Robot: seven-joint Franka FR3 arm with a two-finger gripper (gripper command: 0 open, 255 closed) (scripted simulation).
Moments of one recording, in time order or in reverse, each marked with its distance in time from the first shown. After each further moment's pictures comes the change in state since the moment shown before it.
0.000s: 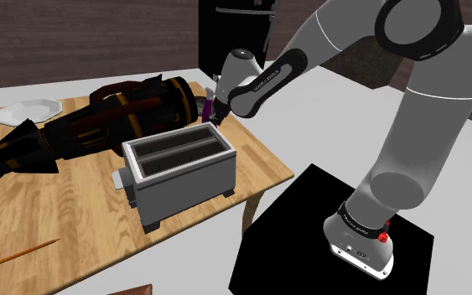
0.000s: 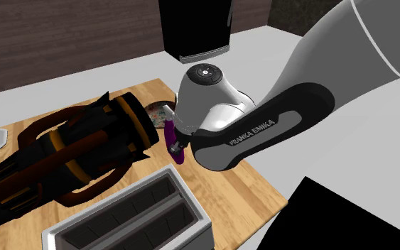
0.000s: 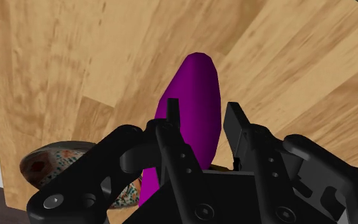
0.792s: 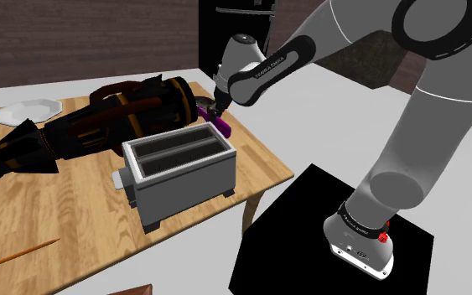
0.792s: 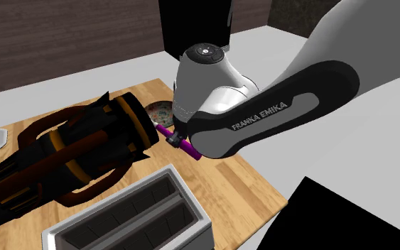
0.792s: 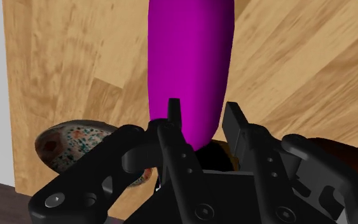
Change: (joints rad) arm -0.012 -0.076 0.019 0.020 0.048 -0.095 -0.041
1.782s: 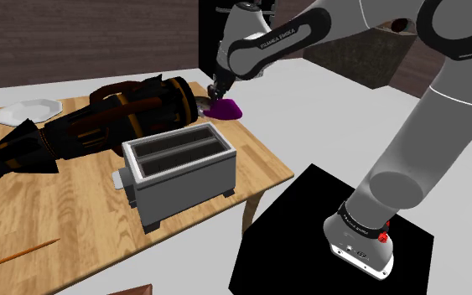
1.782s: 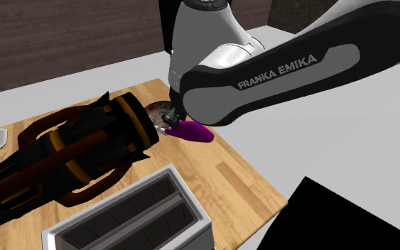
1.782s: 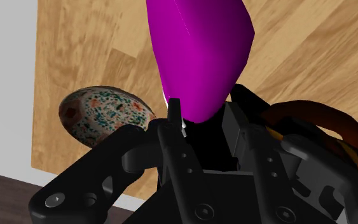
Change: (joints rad) arm -0.008 -0.104 0.010 0.085 0.066 -0.186 -0.065
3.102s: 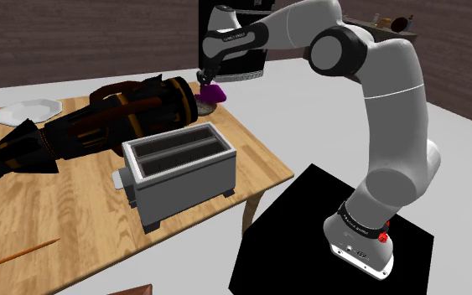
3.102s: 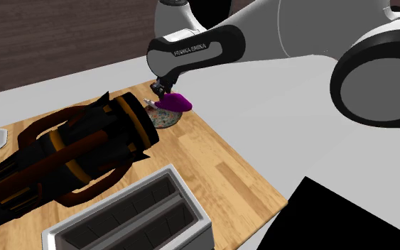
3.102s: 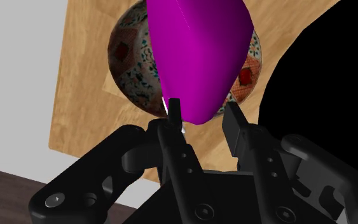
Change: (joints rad) arm -0.090 0.610 -0.045 0.813 0.036 -0.197 -0.196
